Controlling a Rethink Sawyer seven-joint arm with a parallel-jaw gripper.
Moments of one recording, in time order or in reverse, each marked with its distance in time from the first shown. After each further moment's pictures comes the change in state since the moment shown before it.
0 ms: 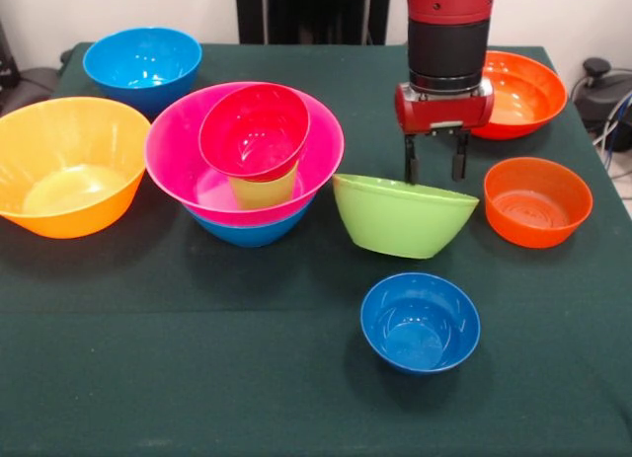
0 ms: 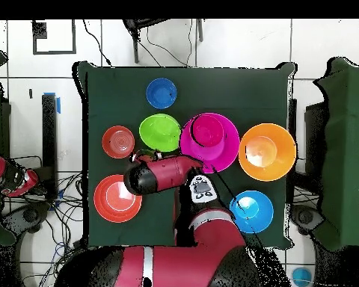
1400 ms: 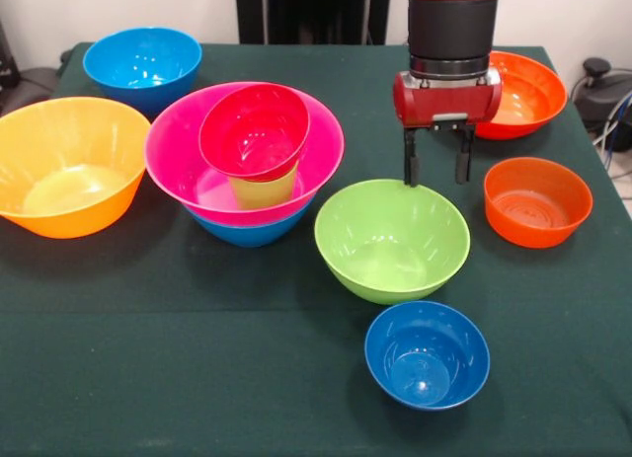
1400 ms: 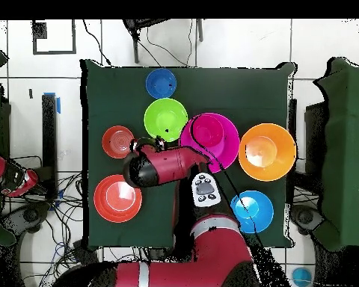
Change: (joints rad) arm 0.000 -0.065 -0.005 -0.036 0.000 0.000 0.000
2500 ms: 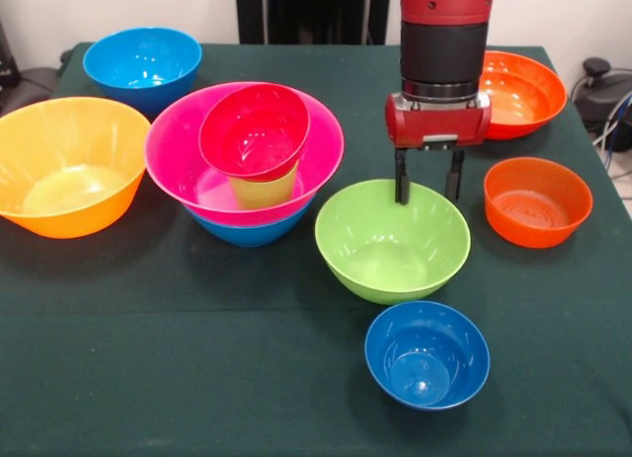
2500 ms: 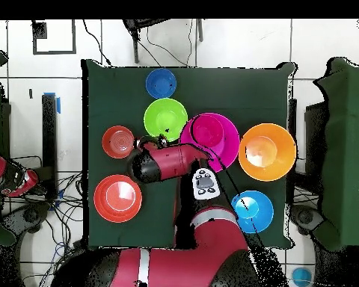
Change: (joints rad) arm 0.010 0.060 -0.023 -0.057 0.000 0.000 0.000
